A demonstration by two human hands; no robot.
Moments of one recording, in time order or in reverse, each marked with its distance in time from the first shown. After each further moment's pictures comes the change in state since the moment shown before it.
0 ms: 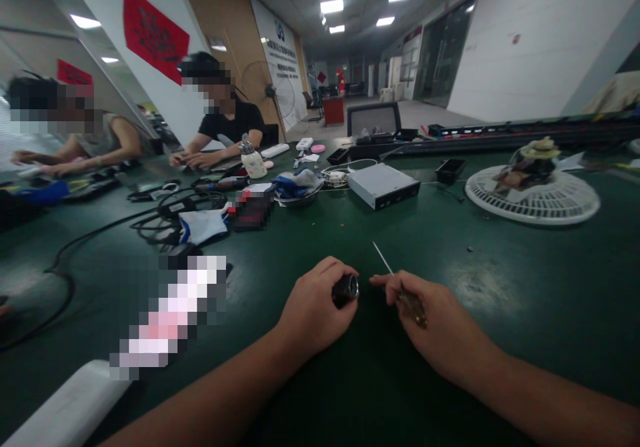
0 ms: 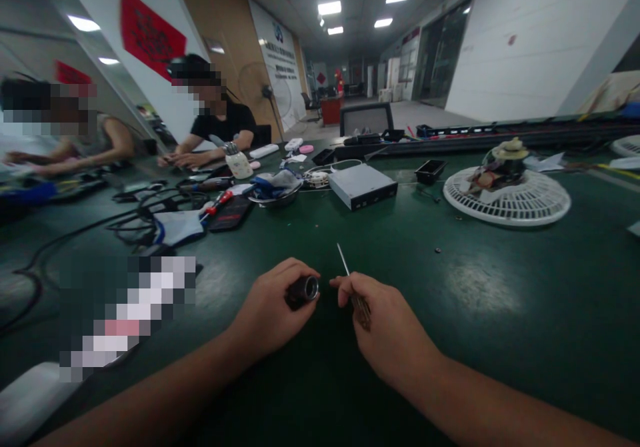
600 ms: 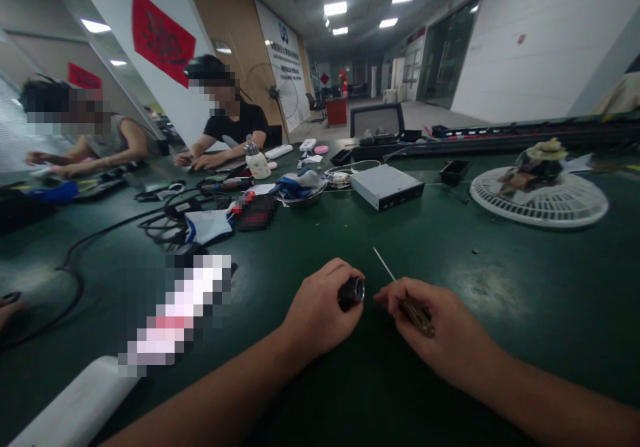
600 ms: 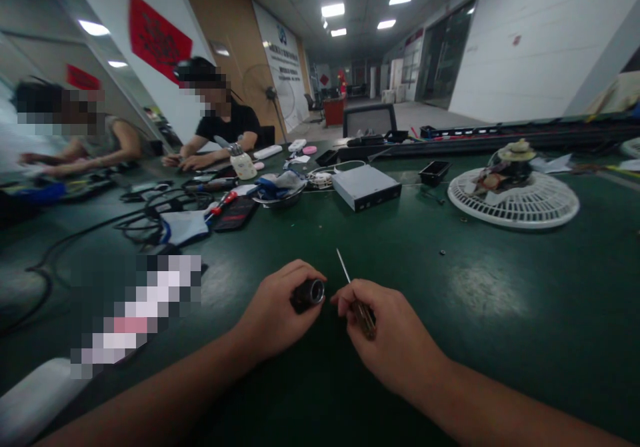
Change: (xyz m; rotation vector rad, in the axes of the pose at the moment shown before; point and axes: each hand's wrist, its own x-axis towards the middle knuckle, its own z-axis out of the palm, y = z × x) left_hand -0.002 -0.001 -0.002 -0.031 -0.034 0.030; right_hand -0.002 -0.007 0.001 -0.029 -0.042 -0.031
